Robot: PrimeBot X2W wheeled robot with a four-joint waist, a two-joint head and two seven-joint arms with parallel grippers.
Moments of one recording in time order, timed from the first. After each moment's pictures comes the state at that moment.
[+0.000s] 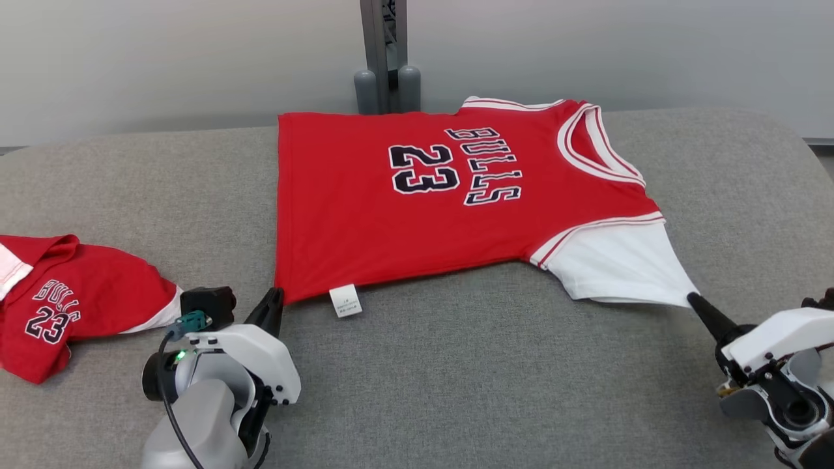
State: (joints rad) left arm -0.60 0.05 -0.30 1.13 -0.46 -0.11 -0.26; right arm -0.48 -0.44 0.59 0.72 1.65 0.13 0.02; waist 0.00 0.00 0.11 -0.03
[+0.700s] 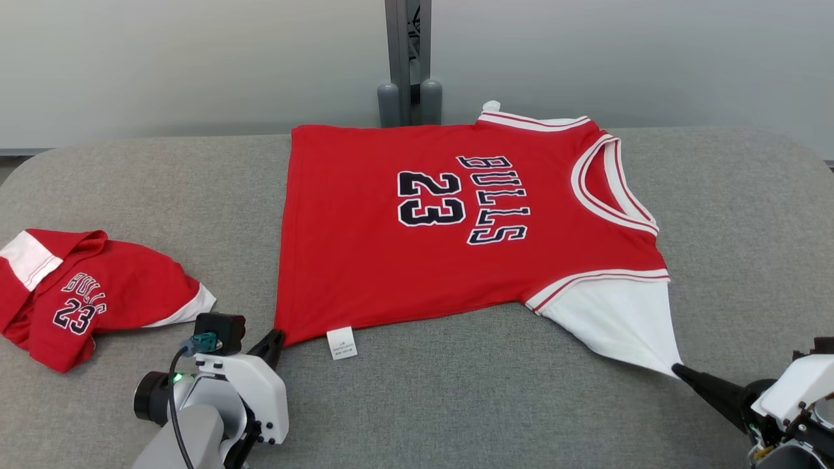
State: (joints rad) left arm -0.55 0.10 -0.47 1.13 -0.48 -0.13 -0.19; right arm -0.29 -0.55 0.53 0.53 1.83 0.13 0.37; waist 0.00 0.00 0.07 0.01
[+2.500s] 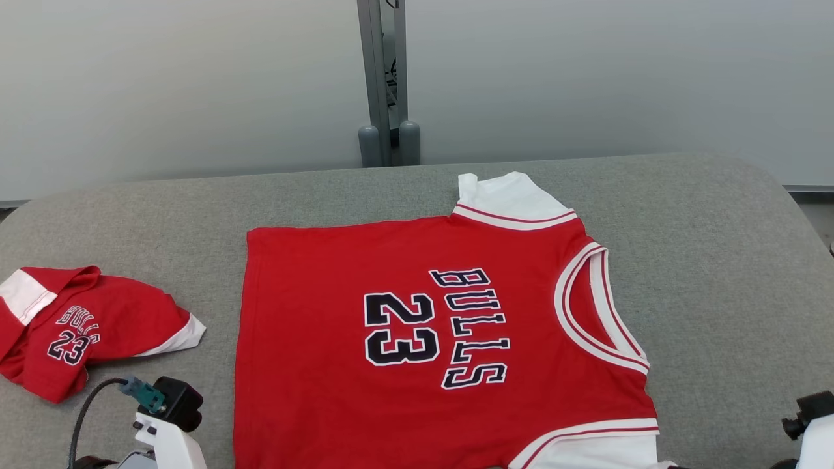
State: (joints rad) left arm -0.22 0.78 -0.84 0.08 -1.13 -0.04 0.57; right arm -0.12 -0.89 0.79 0.13 2.07 0.13 0.51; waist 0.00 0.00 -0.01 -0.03
